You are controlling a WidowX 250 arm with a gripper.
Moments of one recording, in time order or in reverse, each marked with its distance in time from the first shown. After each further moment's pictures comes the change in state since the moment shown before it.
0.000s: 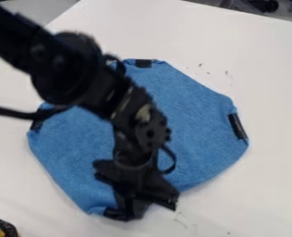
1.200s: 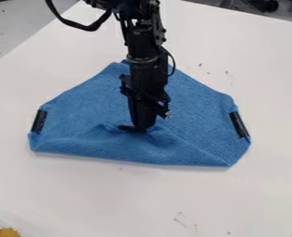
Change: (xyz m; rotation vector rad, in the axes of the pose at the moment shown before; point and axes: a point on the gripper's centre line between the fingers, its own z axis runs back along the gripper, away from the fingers) arm 0.120 0.052 -0.003 -0.114 0.115 -0.425
